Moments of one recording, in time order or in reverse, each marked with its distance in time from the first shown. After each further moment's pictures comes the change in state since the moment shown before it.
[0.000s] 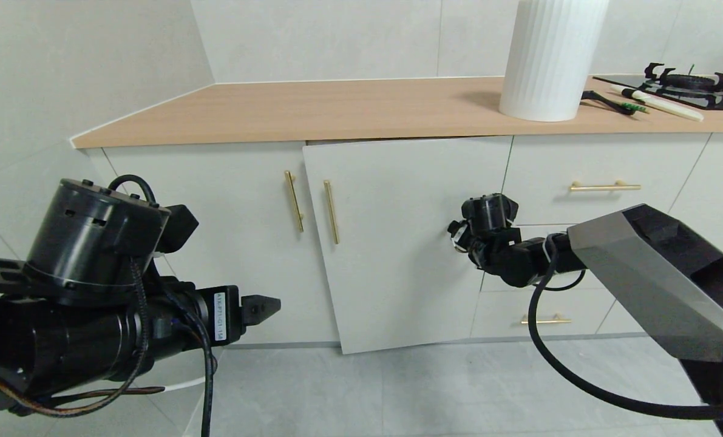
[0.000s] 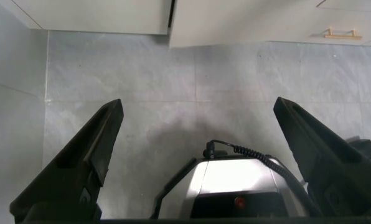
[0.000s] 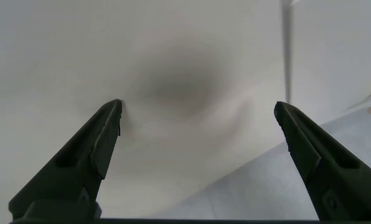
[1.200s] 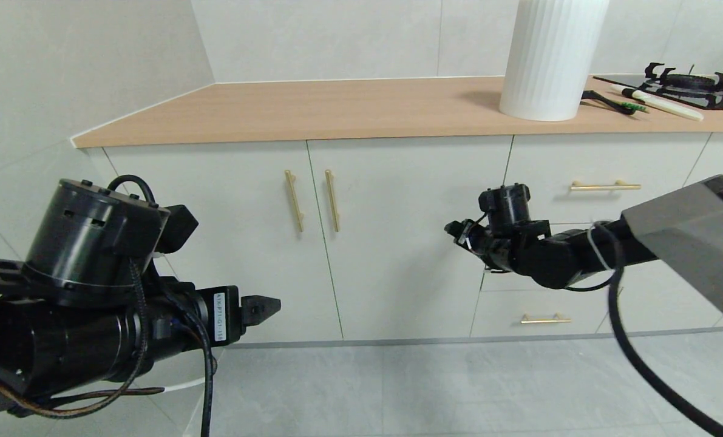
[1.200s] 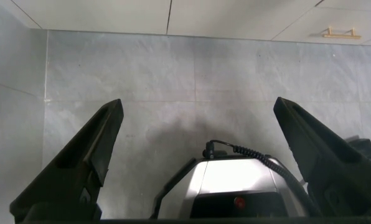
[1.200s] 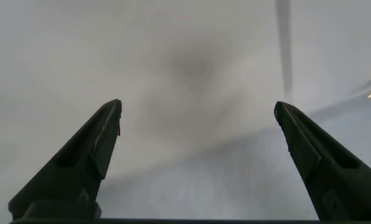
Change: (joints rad) left arm 0.000 -0.002 0.001 -0.001 0.000 -0.002; right arm 0.038 -0.261 0.301 0.000 0.221 -0.008
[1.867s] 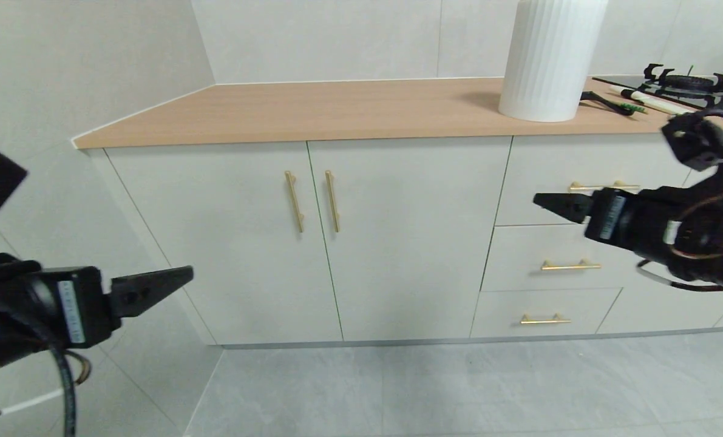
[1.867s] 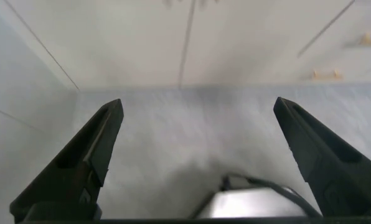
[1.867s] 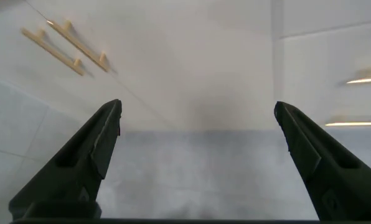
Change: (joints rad) left arm 0.073 -0.336 0.029 -0.003 0.031 0.221; right arm 0.024 -0.830 0.586 0.000 0.040 -0.340
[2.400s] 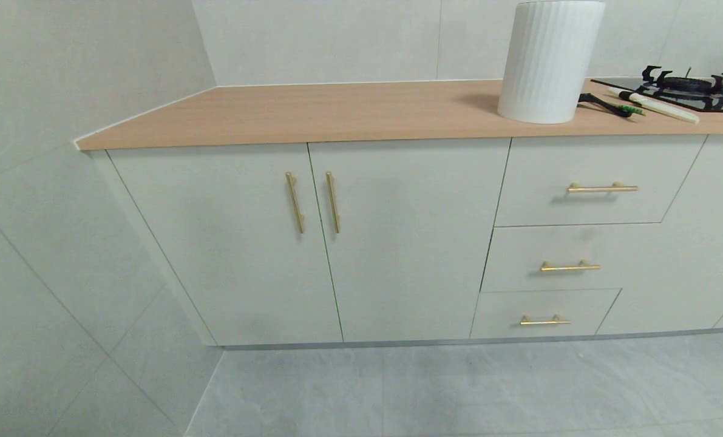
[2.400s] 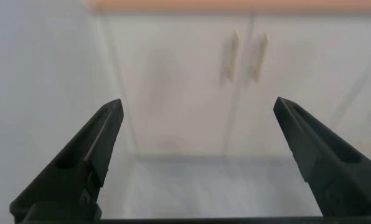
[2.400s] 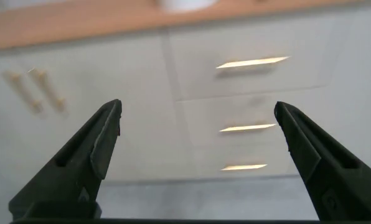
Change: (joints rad) left arm 0.200 -0.634 0.142 0.004 -0.001 0.269; right arm -0.199 -0.741 0.344 0.075 -0.078 -0.318
